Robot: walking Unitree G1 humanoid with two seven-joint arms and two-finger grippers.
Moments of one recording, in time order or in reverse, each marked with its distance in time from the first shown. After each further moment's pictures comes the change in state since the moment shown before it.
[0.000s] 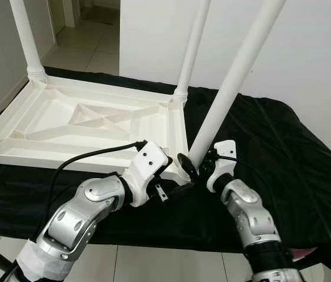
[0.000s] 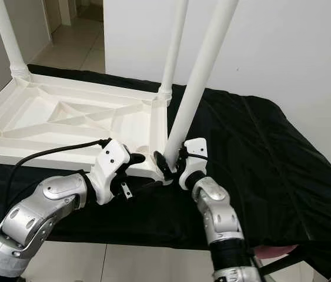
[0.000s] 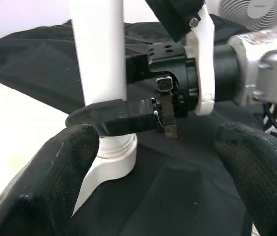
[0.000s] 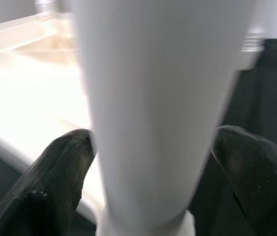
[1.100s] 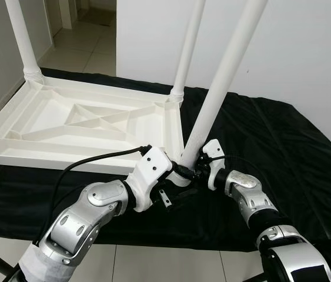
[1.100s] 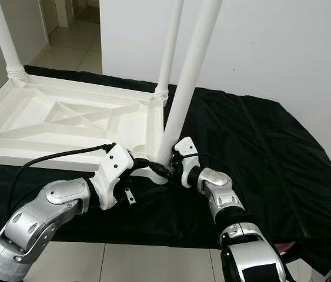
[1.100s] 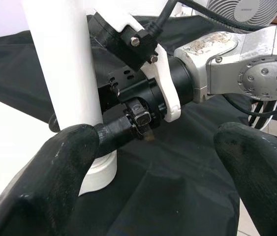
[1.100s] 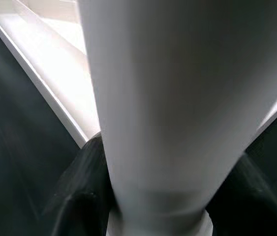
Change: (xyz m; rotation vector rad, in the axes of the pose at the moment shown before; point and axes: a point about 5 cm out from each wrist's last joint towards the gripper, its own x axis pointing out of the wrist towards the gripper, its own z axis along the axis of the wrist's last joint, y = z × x) left arm 0.003 -0.009 -0.001 -0.008 -0.015 -0.029; right arm 0.028 -0.013 -0.021 -0.097 0.100 0.335
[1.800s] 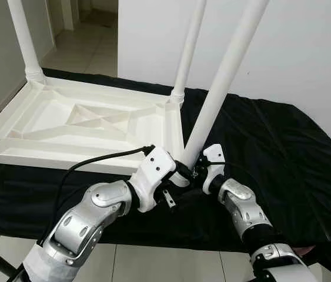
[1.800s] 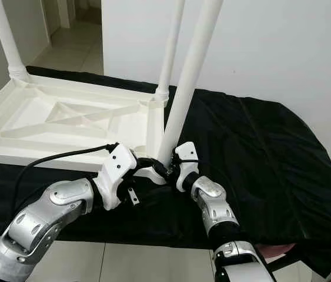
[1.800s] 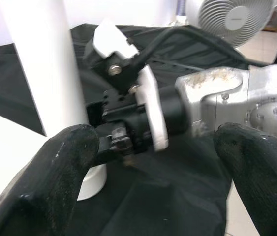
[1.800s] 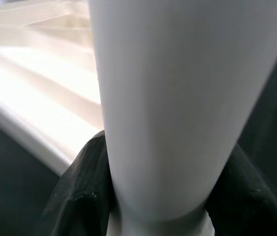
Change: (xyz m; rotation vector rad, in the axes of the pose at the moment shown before) left arm 0.005 -0.005 0.002 -0.005 -0.026 -0.019; right arm -0.001 0.022 -0.011 0.109 -0.072 -0.373
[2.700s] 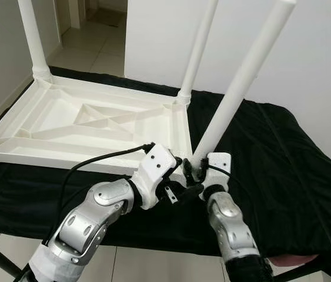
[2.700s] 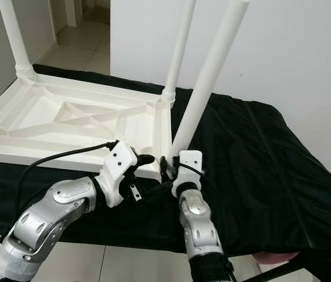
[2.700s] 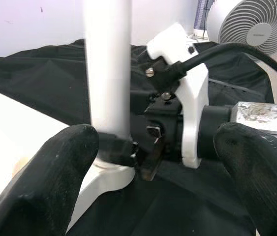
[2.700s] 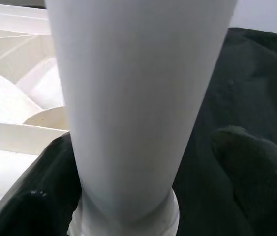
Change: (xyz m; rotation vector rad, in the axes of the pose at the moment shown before) left arm 0.002 0.005 0.001 -0.007 -0.038 0.037; right arm -0.028 0.009 0.010 0.033 -0.009 -0.482
